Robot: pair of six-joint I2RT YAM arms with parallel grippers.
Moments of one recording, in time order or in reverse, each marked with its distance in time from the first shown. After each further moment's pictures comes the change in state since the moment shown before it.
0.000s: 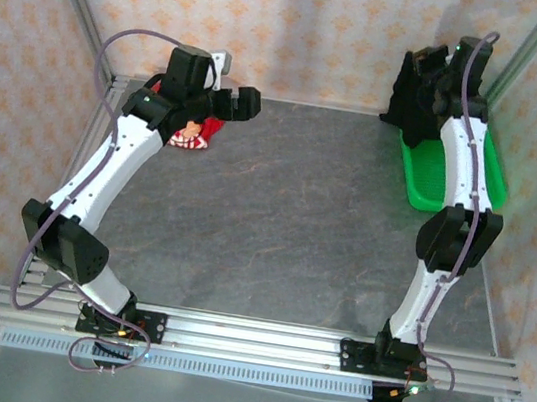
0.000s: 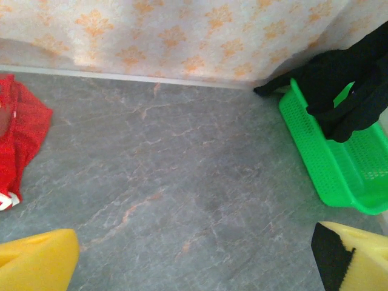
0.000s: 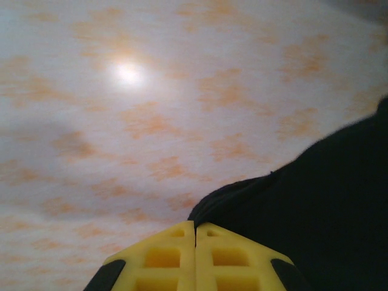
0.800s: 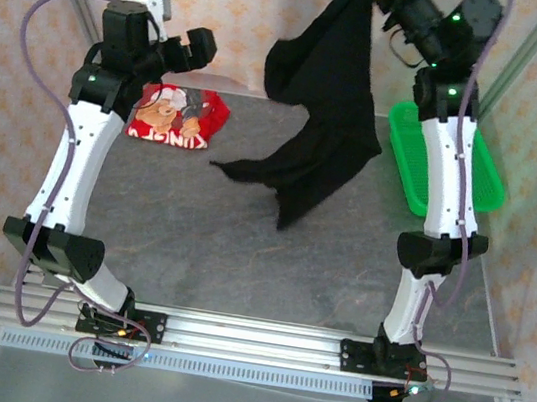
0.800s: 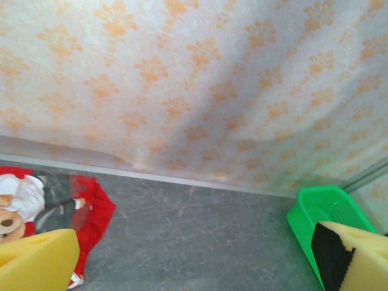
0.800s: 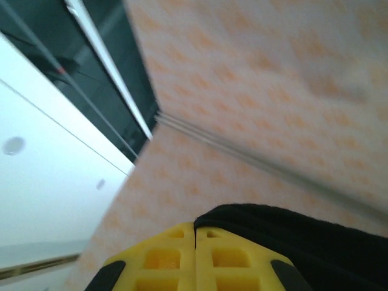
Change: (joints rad) left arm 0.225 -0.037 0.195 0.006 -0.012 -0.003; right arm 0.273 -0.064 0.279 0.256 -0.311 0.425
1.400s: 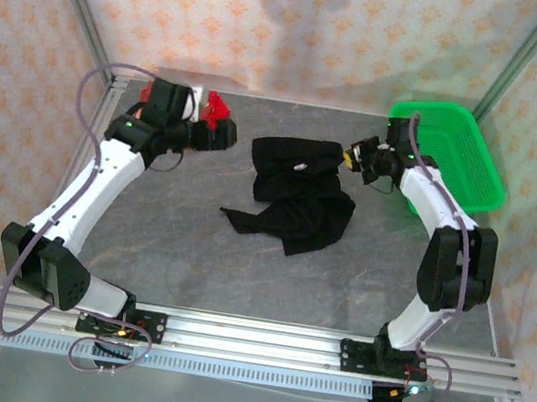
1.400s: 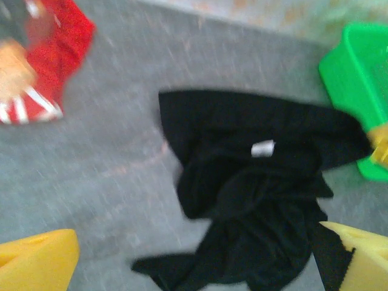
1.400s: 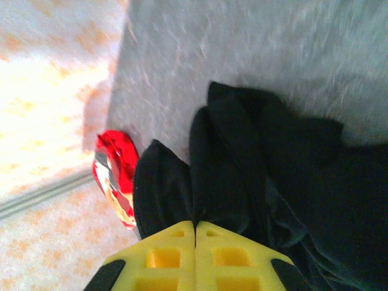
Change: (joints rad) left arm -0.167 -0.139 -0.537 -0.049 0.052 -0.018; right arm -0.120 -0.277 -1.174 -0.250 0.174 -0.247
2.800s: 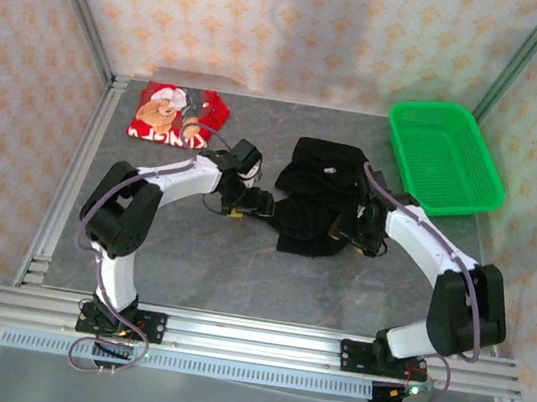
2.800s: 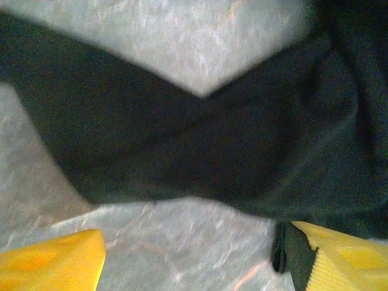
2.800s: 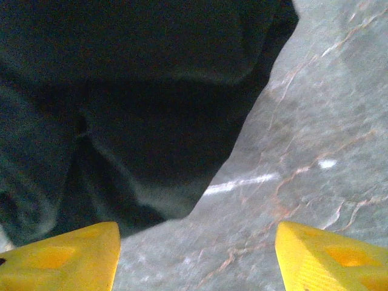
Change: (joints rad) left arm -0.252 0.476 -0.100 0.126 0.093 -0.150; right arm 0.199 -0.215 -0.365 -0.437 0.344 -0.525
